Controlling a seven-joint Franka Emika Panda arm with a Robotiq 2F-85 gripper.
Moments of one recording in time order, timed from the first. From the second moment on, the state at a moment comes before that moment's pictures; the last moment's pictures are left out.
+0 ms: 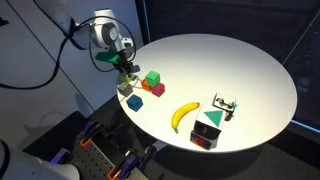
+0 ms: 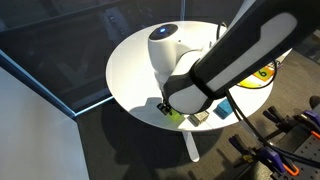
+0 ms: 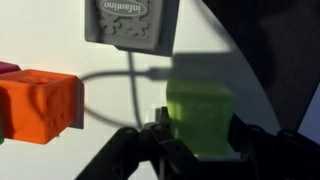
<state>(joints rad) 0.43 0.58 0.03 -2.07 -0.13 2.57 0.41</state>
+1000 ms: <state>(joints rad) 0.43 0.49 0.03 -2.03 -0.13 2.41 0.41</state>
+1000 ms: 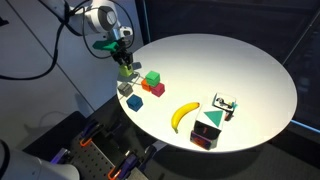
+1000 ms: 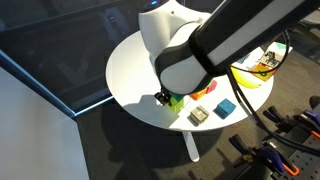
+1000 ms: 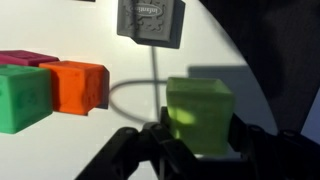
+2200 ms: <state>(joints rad) 0.29 0.29 0.05 -2.08 -0.13 2.20 0.36</state>
